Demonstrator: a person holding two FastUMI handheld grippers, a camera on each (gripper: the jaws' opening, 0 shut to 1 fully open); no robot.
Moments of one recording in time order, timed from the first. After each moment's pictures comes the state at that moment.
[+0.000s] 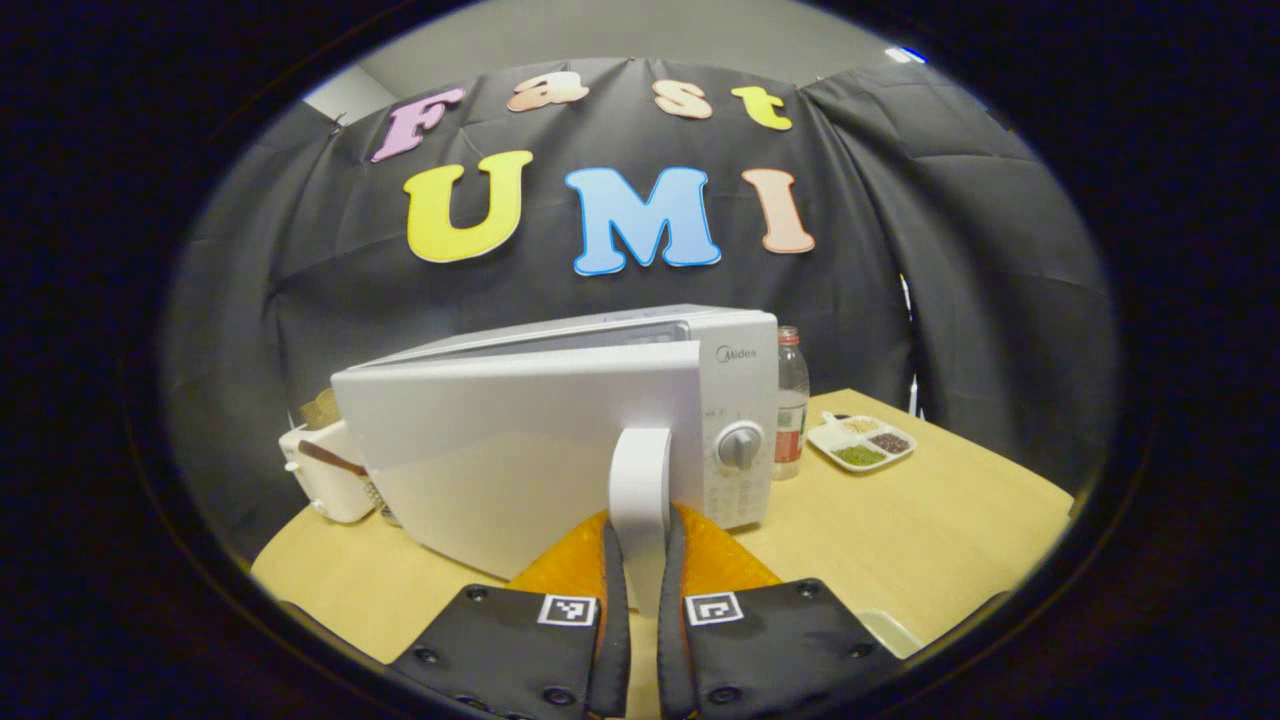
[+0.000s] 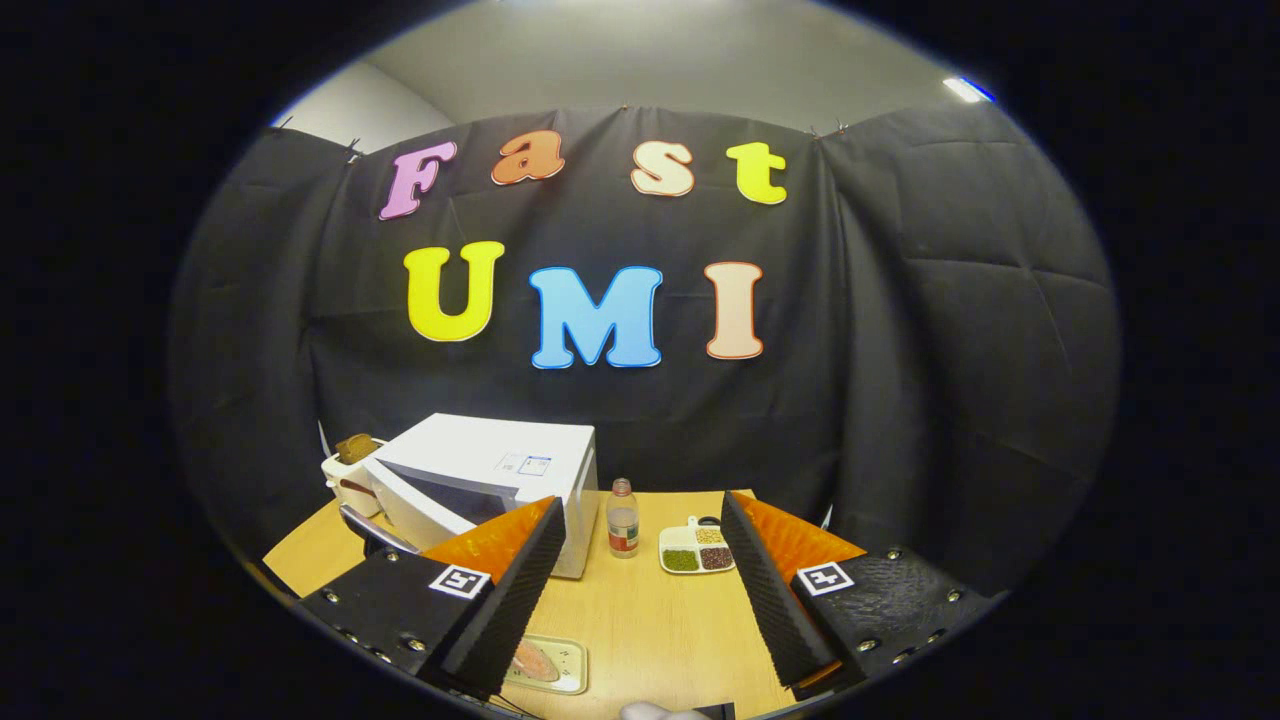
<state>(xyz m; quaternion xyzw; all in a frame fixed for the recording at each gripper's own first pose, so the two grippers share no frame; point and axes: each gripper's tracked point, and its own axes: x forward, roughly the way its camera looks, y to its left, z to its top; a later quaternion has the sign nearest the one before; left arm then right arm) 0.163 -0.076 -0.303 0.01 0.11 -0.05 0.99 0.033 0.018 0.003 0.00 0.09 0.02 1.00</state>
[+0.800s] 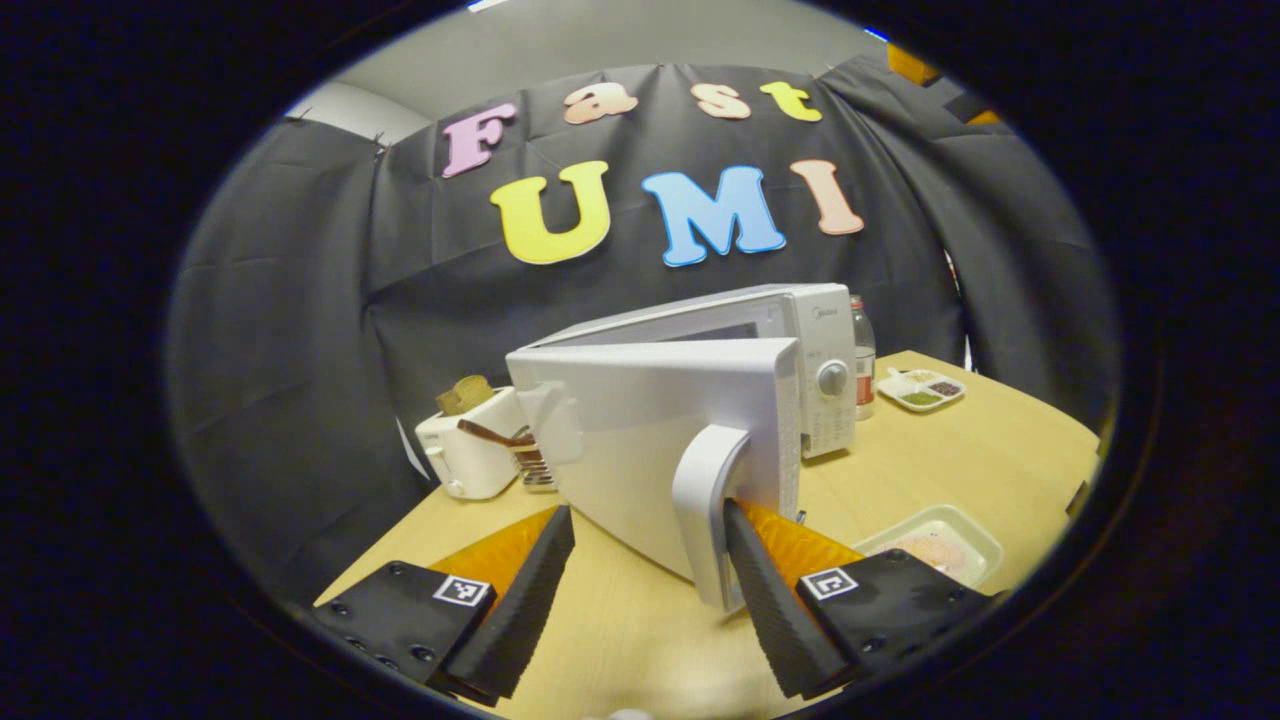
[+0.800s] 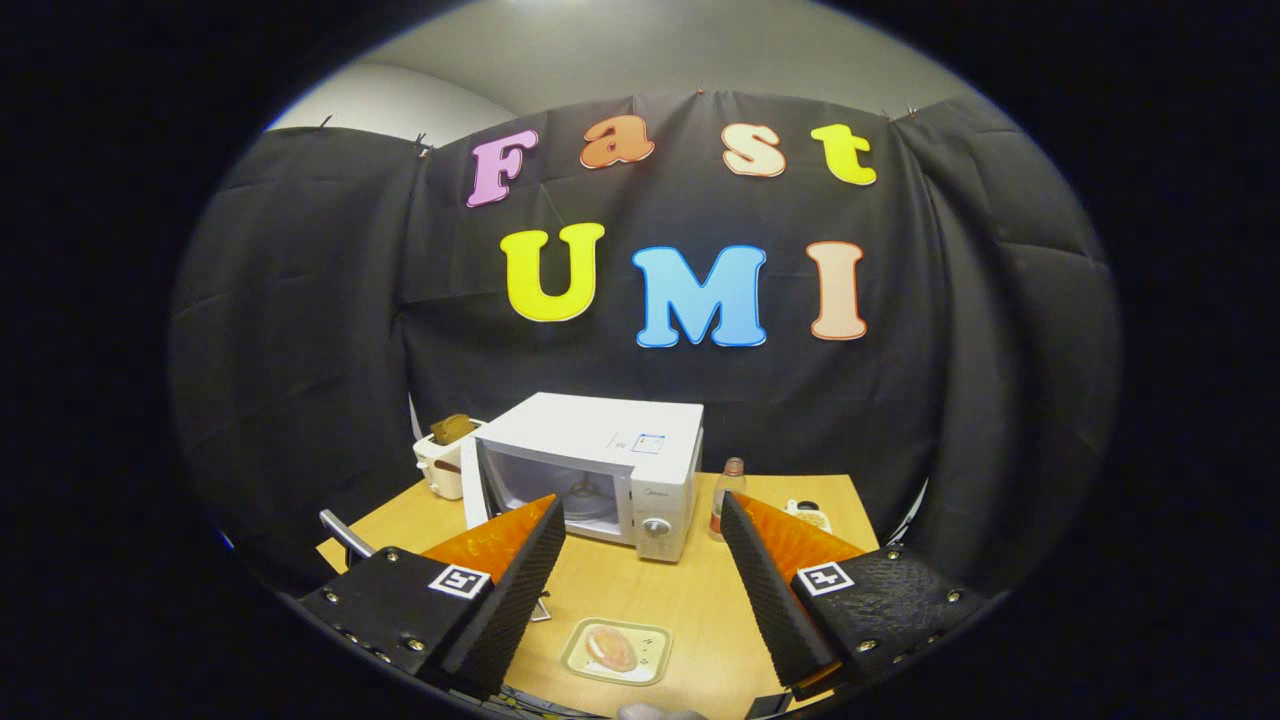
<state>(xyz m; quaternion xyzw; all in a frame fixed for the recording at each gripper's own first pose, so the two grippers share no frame) 0.048 0.056 -0.306 0.06 0.12 0.06 0.99 0.013 0.120 -0.018 0.01 0.12 0.15 0.98</state>
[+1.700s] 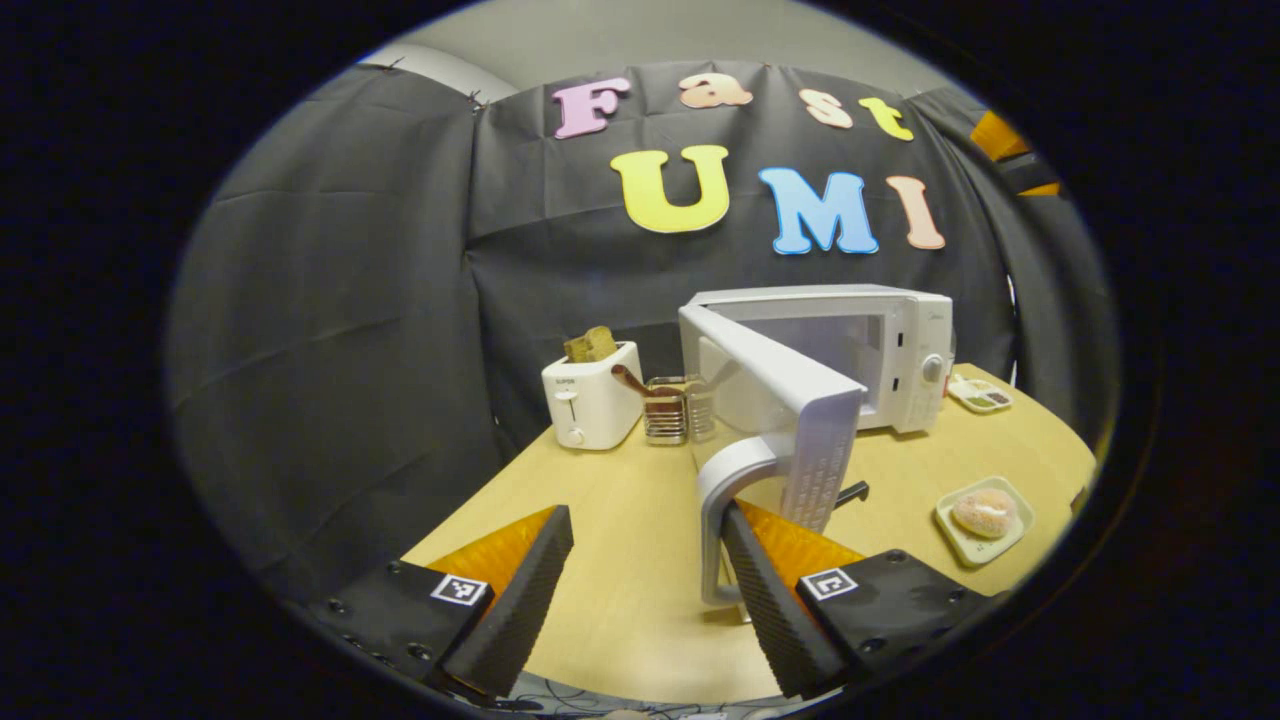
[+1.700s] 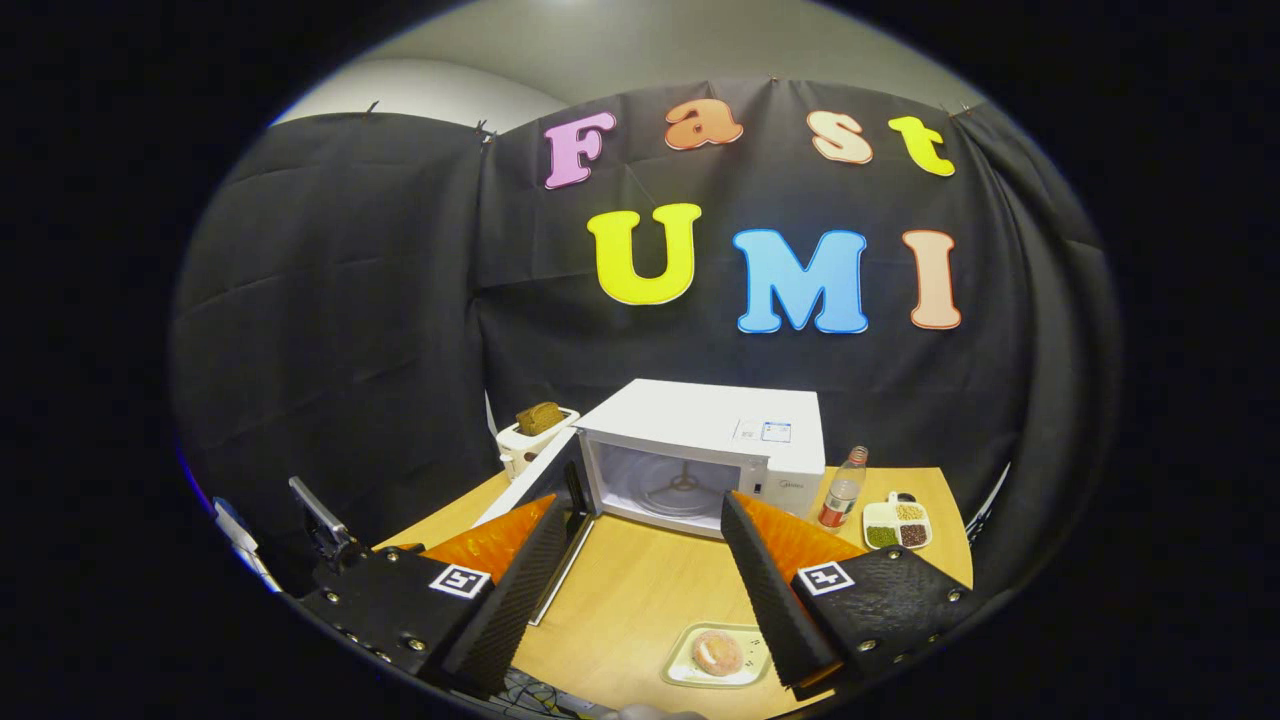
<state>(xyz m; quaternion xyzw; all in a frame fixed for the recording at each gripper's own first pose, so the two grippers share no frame) -0.031 0.218 -0.321 0.01 0.15 0.12 0.98 0.003 0.253 -0.033 0.00 0.12 0.22 0.97</state>
